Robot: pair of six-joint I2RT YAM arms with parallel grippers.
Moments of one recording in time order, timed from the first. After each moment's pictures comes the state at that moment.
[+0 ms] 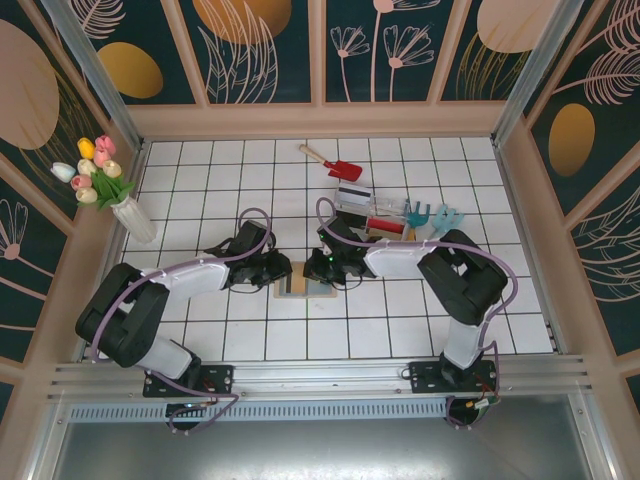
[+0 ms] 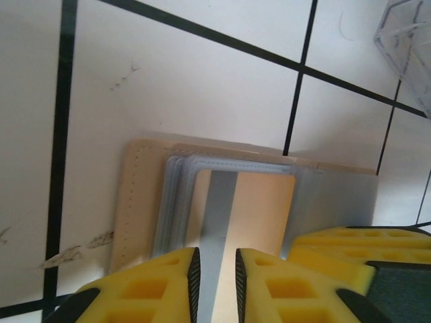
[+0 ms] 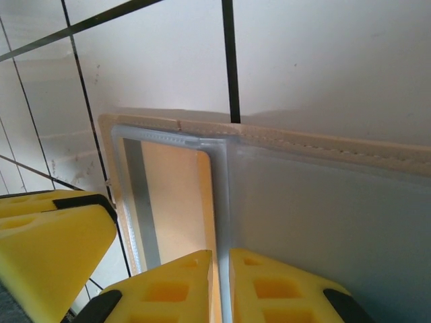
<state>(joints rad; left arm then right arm) -0.56 1.51 0.67 -0.14 0.27 -0.91 0.82 1.82 0.95 -0.09 -0.36 1.00</state>
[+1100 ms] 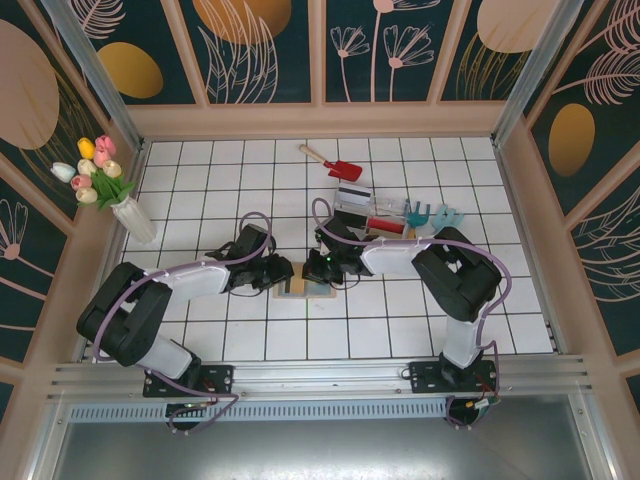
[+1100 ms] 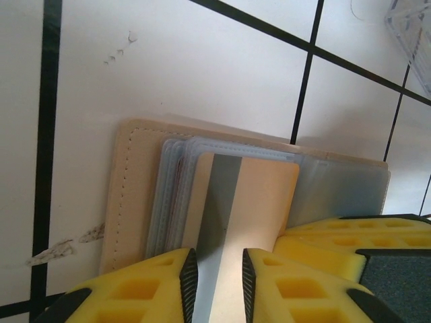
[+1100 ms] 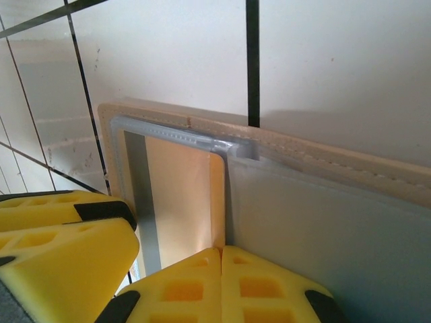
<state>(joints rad) -0.57 1.52 0.64 -0.11 0.28 -0.92 0.82 1.86 0.98 -0.10 -0.41 0.95</state>
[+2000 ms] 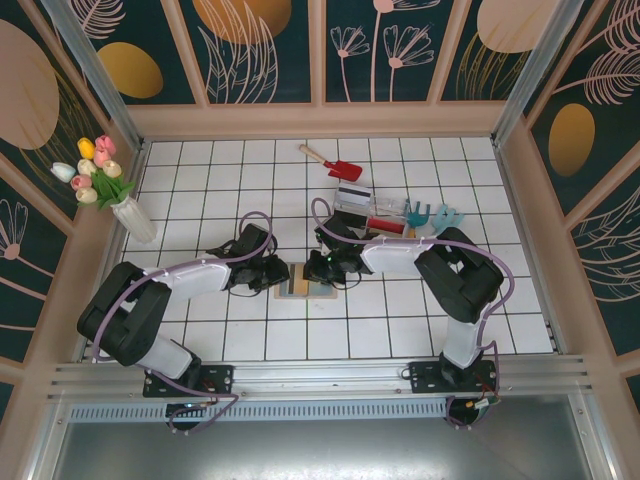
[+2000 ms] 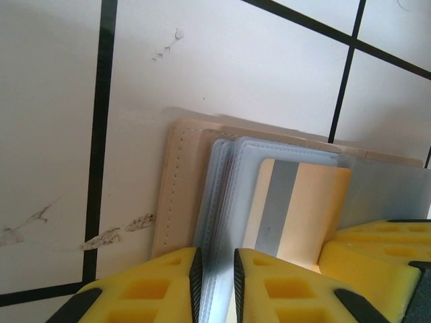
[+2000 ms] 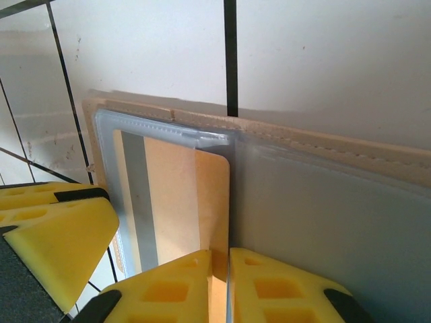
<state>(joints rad) -0.57 1.52 0.67 -0.21 0.23 -0.88 0.82 1.84 1.00 -0.18 -0.38 0.92</state>
